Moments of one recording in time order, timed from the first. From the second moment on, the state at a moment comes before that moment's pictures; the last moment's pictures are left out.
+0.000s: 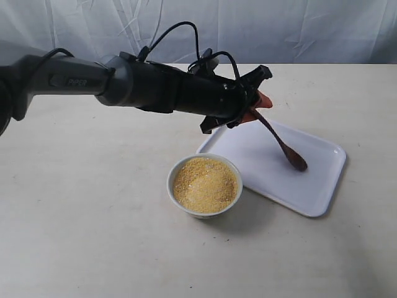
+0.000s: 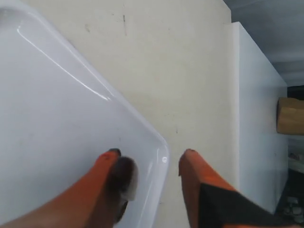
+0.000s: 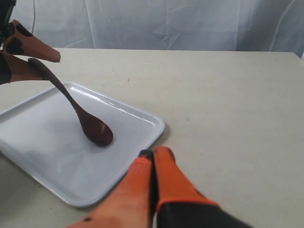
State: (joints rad) left arm -0.66 2.21 -1.51 -1.73 0.41 0.66; right arm 0.05 0.01 0.00 0.02 0.38 -0.08
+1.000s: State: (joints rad) left arm -0.58 2.21 -1.51 -1.06 0.49 0.25; right arm 0.05 0.01 0.00 0.03 0.38 -0.07
